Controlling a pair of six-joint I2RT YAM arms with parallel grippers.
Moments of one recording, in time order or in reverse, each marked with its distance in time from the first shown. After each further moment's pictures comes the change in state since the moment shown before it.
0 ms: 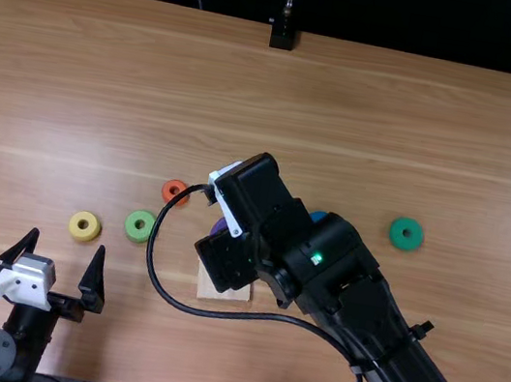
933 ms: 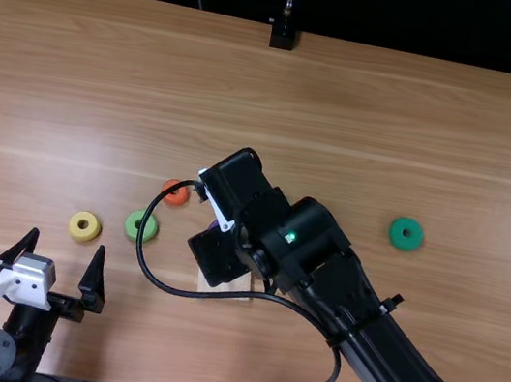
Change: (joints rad) left arm 0.000 0.000 0.000 0.000 0.000 0.000; right arm 0.003 0.090 0.000 0.004 0.000 0.008
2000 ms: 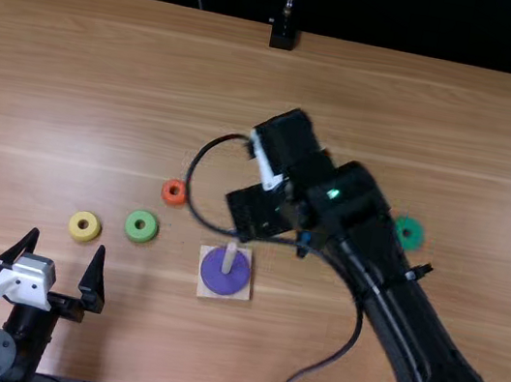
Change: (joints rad) left arm 0.000 0.000 0.000 0.000 0.000 -0.001; right arm -0.211 0.061 0.064 0.013 0.005 0.002
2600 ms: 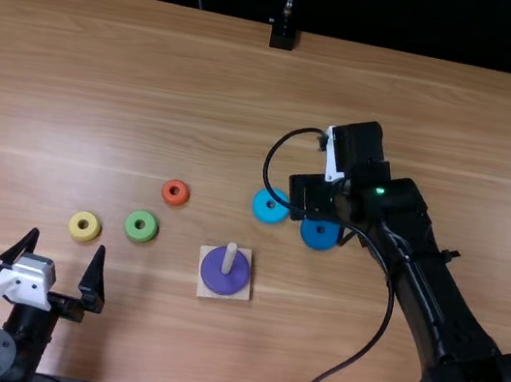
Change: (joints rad) left arm 0.000 0.000 0.000 0.000 0.000 0.000; right arm -0.236 0.002 -0.415 0.491 0.000 0.001
